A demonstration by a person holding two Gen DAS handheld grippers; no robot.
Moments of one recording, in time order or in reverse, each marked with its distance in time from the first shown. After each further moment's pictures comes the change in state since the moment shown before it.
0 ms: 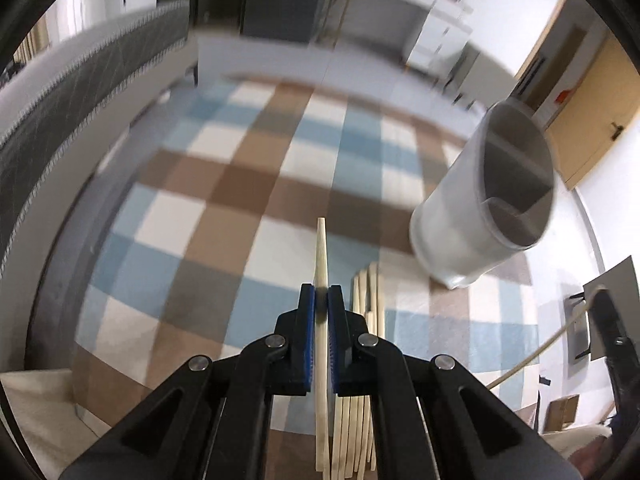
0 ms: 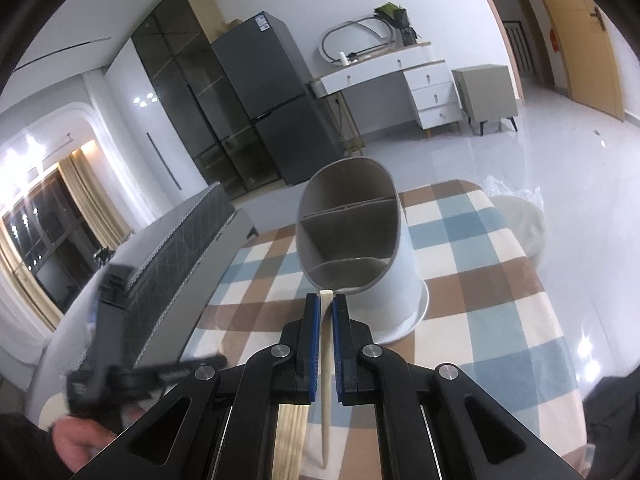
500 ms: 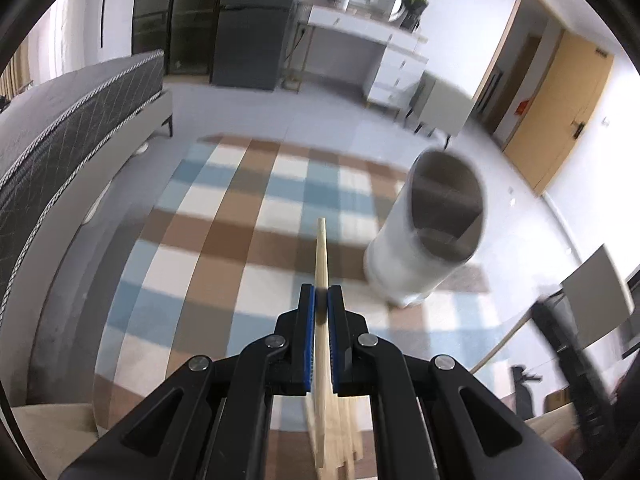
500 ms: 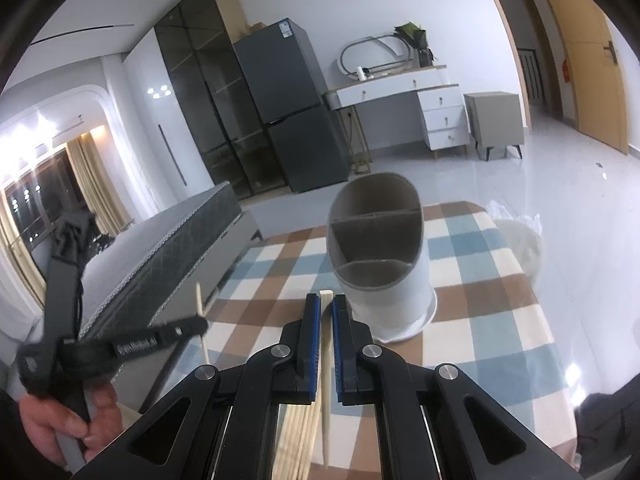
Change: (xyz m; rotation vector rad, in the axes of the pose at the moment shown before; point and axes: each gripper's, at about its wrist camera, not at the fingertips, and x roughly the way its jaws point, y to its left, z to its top) left arm -0.030 -0.027 0.030 0.069 -0.135 -0.114; right arm -0.022 0.028 -0.003 -0.072 -0.048 -0.010
